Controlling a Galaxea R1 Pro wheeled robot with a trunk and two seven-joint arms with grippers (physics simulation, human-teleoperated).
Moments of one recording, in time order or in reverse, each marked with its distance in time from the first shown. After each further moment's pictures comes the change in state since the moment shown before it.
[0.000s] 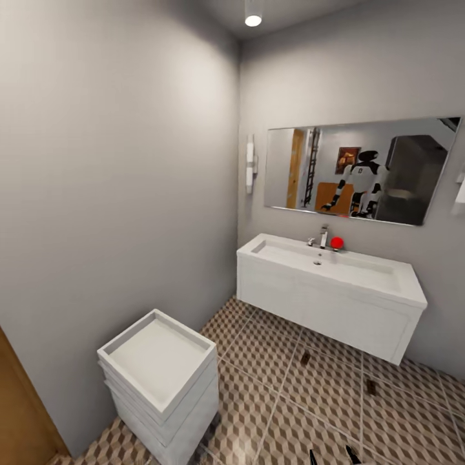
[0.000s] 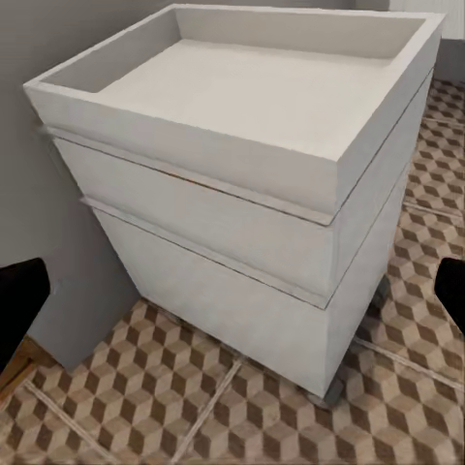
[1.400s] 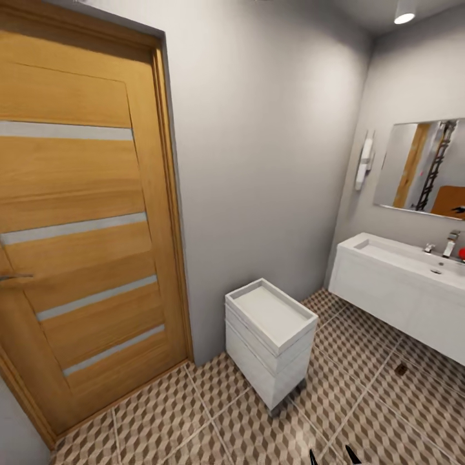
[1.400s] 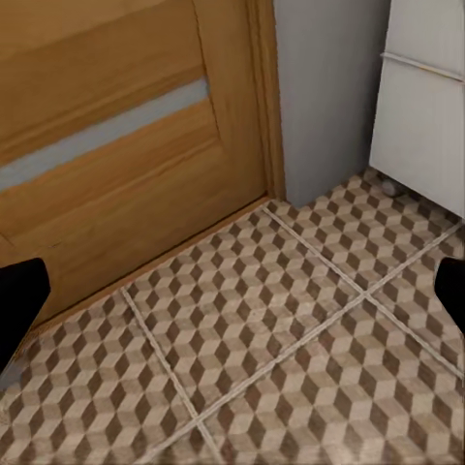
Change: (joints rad) left arm 0.000 0.000 0.001 0.000 0.000 0.000 0.000; right arm 0.000 0.000 0.000 0.000 0.000 0.000 0.000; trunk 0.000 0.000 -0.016
